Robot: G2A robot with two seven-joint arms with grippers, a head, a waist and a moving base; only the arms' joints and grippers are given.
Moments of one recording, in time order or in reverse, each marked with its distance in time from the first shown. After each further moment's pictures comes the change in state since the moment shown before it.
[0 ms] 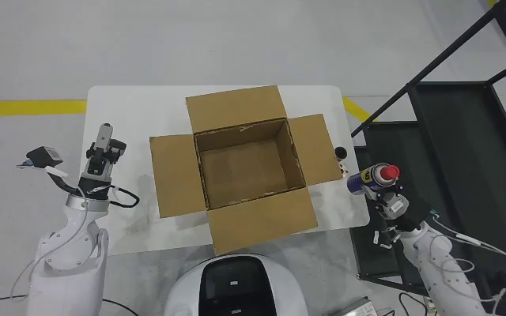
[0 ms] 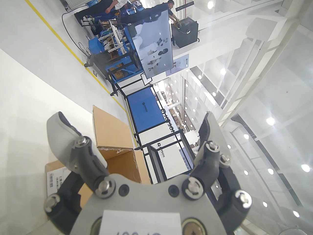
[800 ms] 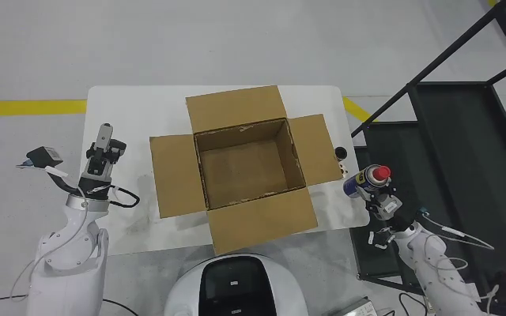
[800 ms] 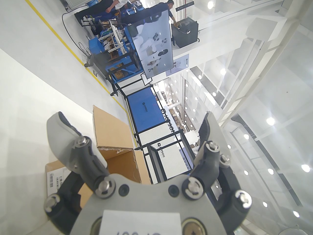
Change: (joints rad) left arm 0.000 0.000 0.000 0.000 0.000 0.000 0.000; right arm 0.021 0.001 -0.045 0.045 0.038 0.016 0.061
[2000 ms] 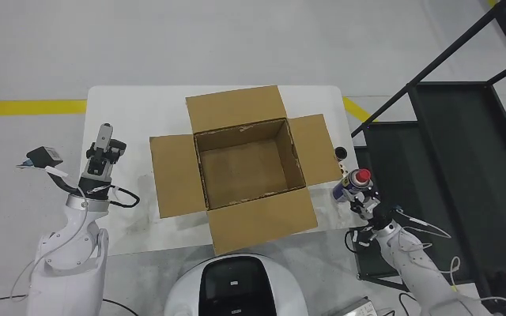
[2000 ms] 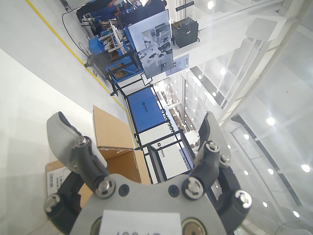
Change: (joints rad) left arm 0.000 0.000 0.000 0.000 0.000 0.000 0.000; right arm 0.325 -0.057 -0.352 0.524 0.049 0.096 -0.173
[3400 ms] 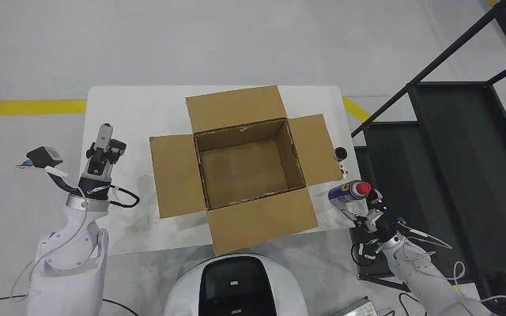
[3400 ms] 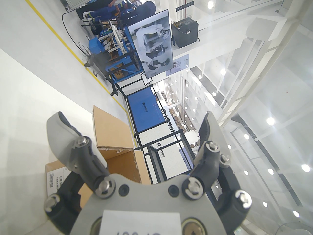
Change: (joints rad) left arm 0.000 0.000 0.000 0.000 0.000 0.000 0.000; right arm -0.023 0.042 -0.135 0.067 0.074 0.044 -0.044
